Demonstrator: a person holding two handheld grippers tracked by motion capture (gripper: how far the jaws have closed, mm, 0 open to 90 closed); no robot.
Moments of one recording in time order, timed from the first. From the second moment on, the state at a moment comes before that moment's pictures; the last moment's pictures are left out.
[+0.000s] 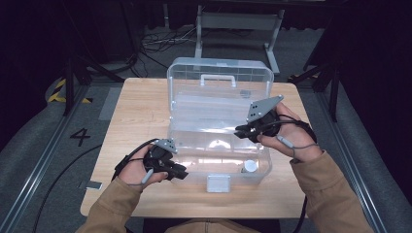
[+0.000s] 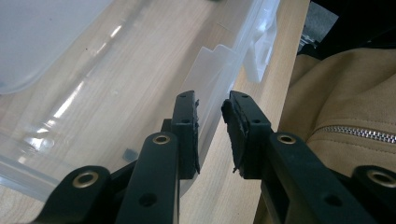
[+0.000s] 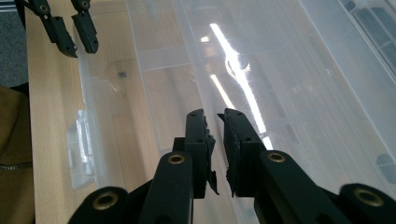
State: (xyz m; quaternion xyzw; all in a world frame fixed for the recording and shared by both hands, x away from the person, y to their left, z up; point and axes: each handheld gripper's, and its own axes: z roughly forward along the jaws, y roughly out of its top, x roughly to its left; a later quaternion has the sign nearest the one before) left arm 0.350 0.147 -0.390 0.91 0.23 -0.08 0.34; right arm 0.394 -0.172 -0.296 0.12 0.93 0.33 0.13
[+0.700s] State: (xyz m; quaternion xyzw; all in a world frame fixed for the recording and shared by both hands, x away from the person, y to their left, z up) left arm 0.350 0.138 -0.397 0.93 0.23 -0.06 0.29; right arm 0.384 -0.171 -0.300 0.10 0.93 0.32 0.12
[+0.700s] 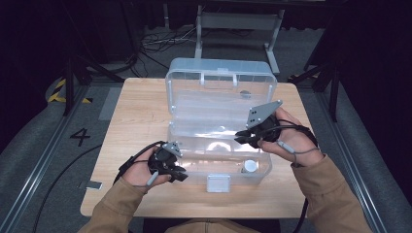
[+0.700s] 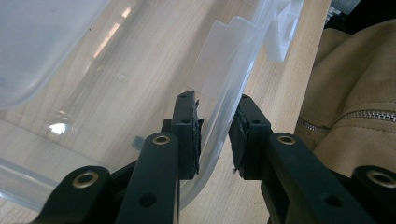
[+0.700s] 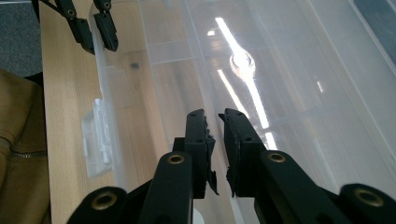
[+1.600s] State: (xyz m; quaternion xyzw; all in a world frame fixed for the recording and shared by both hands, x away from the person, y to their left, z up) left arm 0.350 0.137 -0.397 0.93 0.22 -0.05 0.28; right arm 0.373 -0.170 -0.308 0.10 0.94 0.31 0.11
